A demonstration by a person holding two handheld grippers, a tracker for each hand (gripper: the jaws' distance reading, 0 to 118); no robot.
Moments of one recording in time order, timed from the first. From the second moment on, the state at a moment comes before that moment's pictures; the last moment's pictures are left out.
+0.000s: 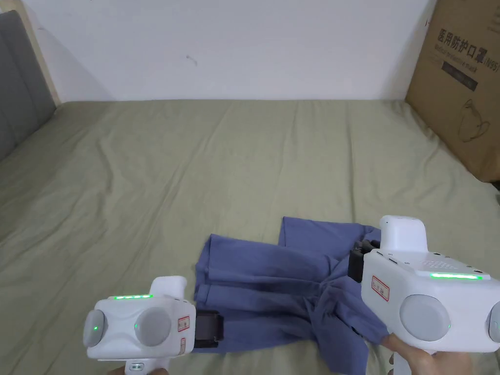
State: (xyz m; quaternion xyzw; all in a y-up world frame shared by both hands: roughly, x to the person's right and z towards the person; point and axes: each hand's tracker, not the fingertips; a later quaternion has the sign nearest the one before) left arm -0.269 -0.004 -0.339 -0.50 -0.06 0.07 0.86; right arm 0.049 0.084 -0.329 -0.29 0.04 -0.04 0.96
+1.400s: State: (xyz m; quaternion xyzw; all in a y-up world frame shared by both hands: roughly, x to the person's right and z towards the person) left arm -0.256 0.041 -0.327 -0.48 -0.08 0.05 0.87; right arm 0.130 -0.024 -0.606 -0.53 0.05 0.03 0.84
